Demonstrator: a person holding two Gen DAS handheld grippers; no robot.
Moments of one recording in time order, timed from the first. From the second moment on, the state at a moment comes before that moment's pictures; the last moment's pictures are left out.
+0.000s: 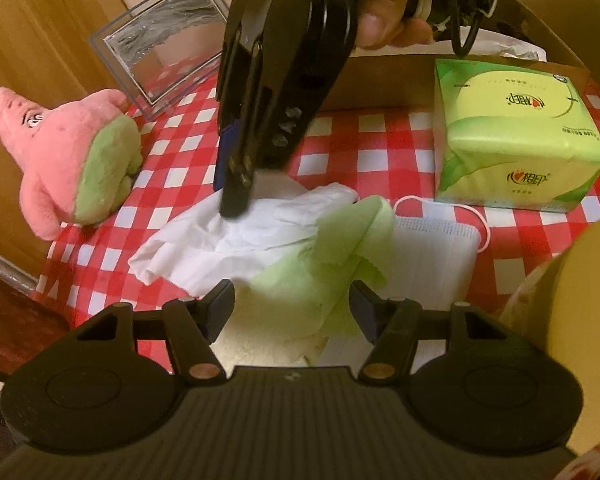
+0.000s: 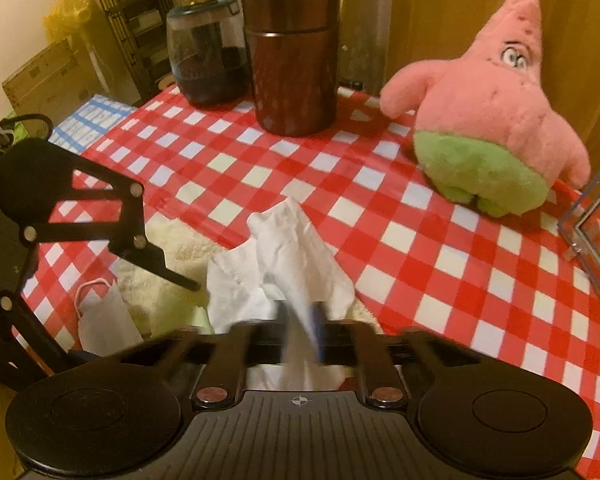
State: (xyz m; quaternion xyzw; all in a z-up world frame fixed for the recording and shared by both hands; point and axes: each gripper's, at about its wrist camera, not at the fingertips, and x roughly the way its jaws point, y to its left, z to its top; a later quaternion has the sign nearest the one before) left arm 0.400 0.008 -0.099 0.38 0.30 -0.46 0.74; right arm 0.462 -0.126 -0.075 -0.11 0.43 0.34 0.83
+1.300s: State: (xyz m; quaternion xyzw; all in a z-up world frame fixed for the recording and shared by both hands) left arm 0.413 0.026 -0.042 0.34 0.35 -0.37 0.79; right arm 0.400 -0.229 0.031 -0.02 0.28 0.23 0.93
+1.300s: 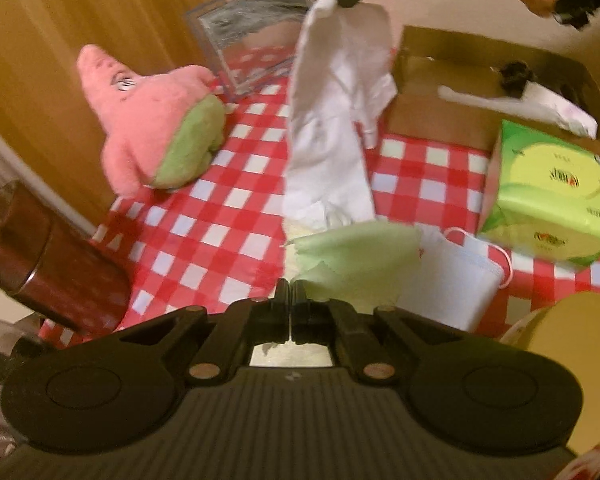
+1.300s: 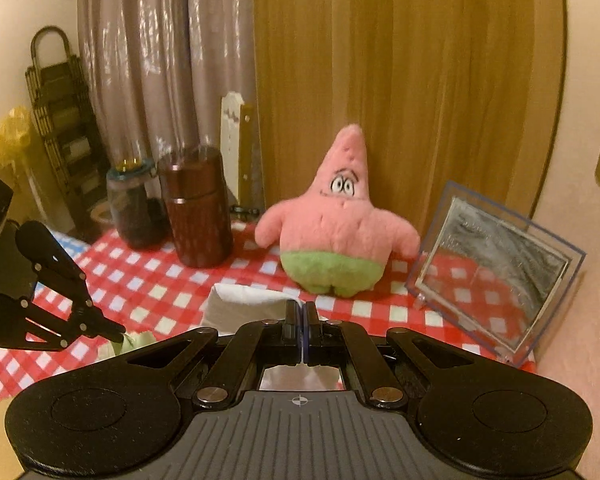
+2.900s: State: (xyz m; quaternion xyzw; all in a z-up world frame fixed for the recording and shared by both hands) left arm 0.288 -0.225 0.090 0.15 0.33 -0.39 0.85; right arm 0.202 -0.407 0.141 0.02 0.20 0.12 0.97
